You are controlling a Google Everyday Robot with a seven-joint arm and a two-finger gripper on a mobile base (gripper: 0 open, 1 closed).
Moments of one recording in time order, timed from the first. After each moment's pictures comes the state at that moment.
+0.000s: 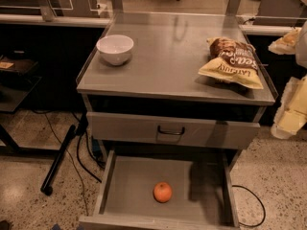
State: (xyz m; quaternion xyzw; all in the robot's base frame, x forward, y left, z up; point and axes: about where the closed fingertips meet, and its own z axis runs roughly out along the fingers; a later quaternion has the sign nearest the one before) arm 0.421 -0.219 0.983 -0.60 0.78 -0.02 0.18
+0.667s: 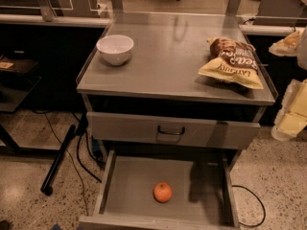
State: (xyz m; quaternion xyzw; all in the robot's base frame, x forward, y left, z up) arm 0.420 -0.218 0.981 -0.60 0.78 -0.01 0.19
